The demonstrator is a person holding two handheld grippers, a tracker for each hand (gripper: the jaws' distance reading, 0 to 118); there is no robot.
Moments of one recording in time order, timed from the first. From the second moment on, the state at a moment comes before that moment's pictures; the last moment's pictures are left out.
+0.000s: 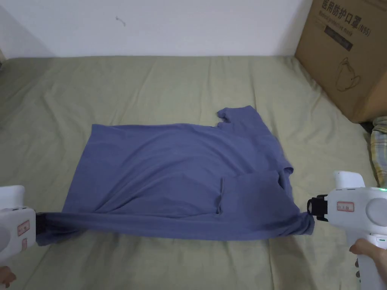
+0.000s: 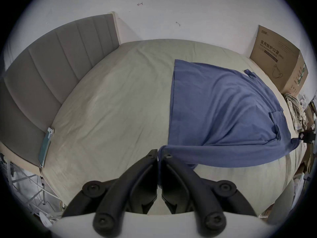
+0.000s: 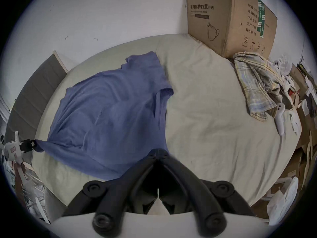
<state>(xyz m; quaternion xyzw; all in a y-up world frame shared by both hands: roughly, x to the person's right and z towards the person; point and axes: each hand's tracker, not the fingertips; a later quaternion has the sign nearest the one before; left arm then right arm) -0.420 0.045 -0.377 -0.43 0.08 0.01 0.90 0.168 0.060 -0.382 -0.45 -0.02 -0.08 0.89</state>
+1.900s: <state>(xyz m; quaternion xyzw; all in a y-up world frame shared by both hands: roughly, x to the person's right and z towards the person) -0.418 -0.005 -0.419 -0.49 0.05 0.05 0.87 0.124 0.018 -0.385 -0.46 -0.01 -0.09 0.88</state>
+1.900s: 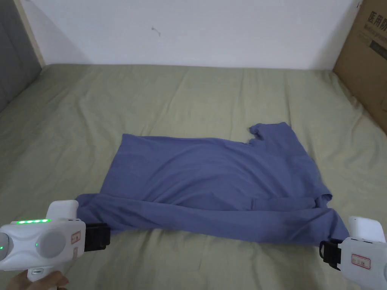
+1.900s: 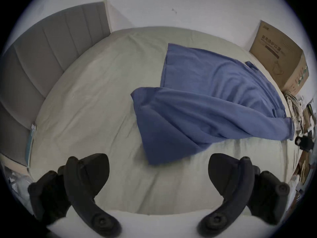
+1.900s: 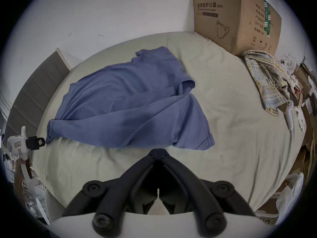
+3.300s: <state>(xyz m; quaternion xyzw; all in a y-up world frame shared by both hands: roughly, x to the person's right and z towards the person) -0.419 0.030 -0.390 -0.49 0.00 0.01 0.87 0.178 0.037 -0.404 -0.47 -0.02 -0.10 0.88</state>
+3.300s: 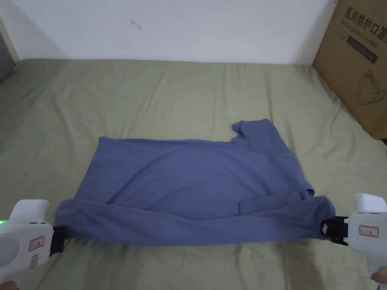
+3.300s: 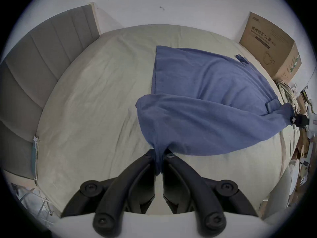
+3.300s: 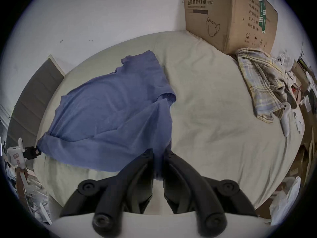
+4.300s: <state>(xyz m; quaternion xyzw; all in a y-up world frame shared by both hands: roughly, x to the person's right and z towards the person) -0.386 0.051 -0.369 -0.47 0.01 0.04 0.88 0.169 0.056 -0.382 -0.45 0.00 -0.08 0.89</state>
